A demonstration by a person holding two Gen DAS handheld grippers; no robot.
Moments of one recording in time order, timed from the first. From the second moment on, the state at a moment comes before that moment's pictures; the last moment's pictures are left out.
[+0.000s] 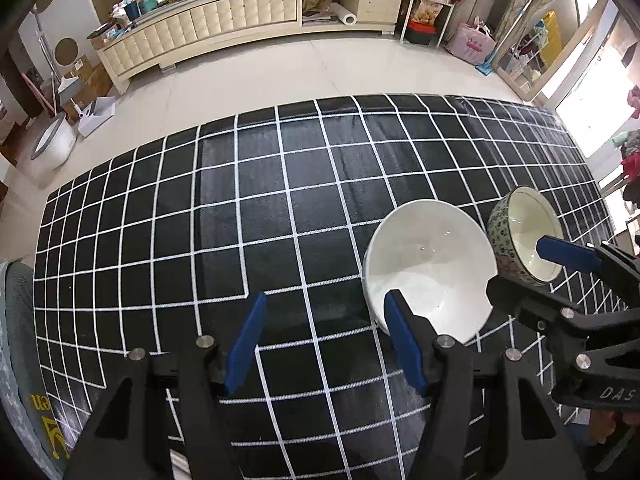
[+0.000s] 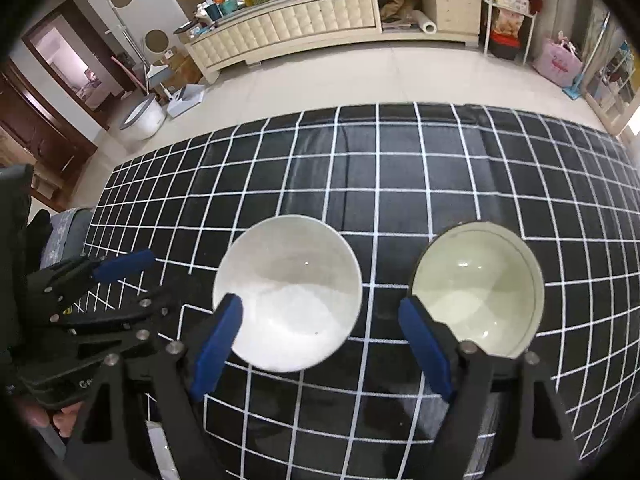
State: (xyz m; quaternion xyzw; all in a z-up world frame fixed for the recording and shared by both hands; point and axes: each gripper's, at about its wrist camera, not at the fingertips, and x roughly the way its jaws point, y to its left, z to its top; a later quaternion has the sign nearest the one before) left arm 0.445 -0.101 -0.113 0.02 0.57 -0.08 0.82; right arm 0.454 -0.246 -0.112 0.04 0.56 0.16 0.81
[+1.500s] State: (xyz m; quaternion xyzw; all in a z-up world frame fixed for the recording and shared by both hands) left arm 0.432 -0.130 -0.130 0.09 0.57 -0.12 0.81; right arm 0.431 -0.230 -0.125 0.00 0.57 0.16 0.80
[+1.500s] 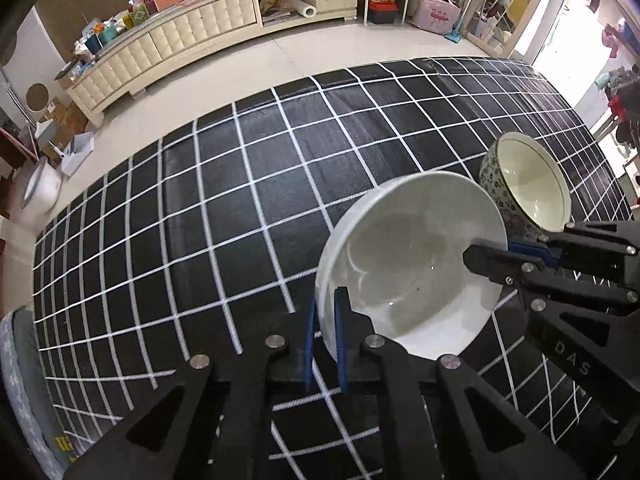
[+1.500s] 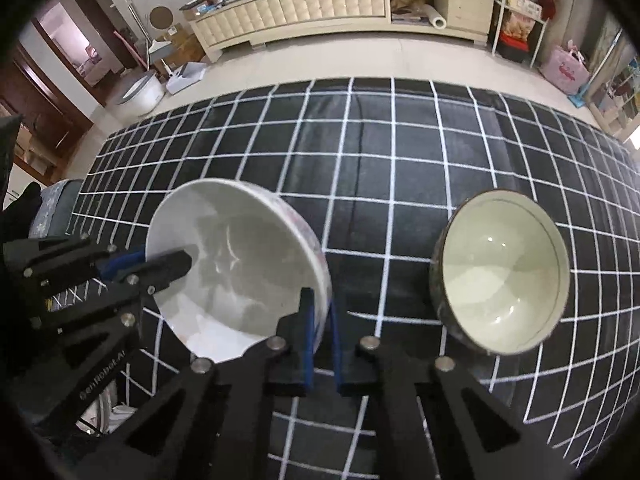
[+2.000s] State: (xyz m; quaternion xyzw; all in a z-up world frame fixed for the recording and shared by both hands) left arm 0.352 -0.089 -0.073 0.06 0.54 -0.12 0.83; right arm 0.366 -0.199 -0.064 -0.01 0.53 0.16 0.83
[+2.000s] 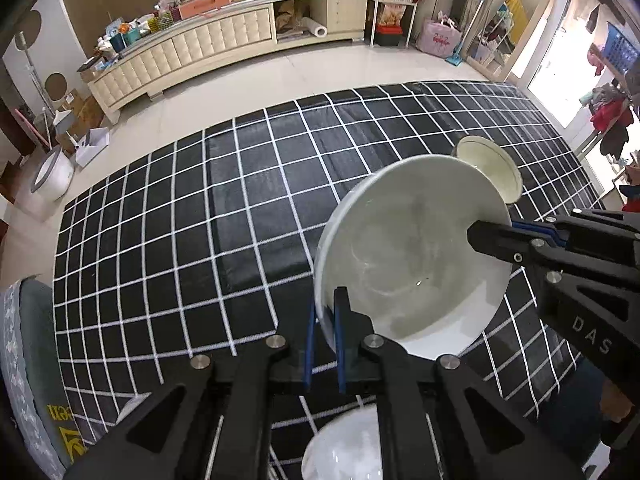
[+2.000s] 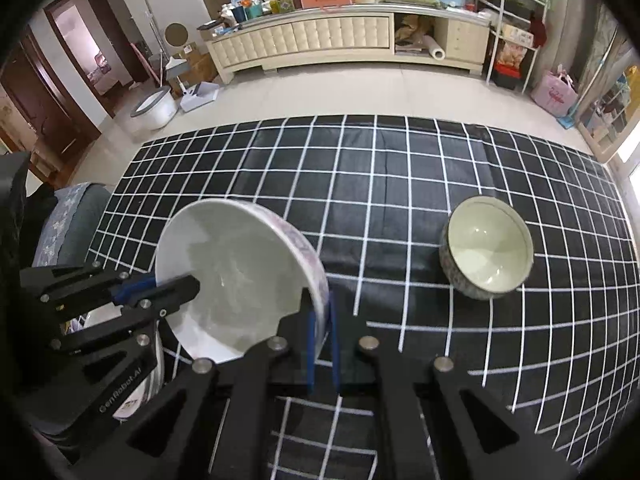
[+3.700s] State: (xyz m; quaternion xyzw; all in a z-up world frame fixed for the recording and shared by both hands) left arm 0.225 -0.044 -0.124 0.05 0.58 -0.12 0.80; right arm 0.259 -0.162 -0.132 0.02 0.61 0.16 0.78
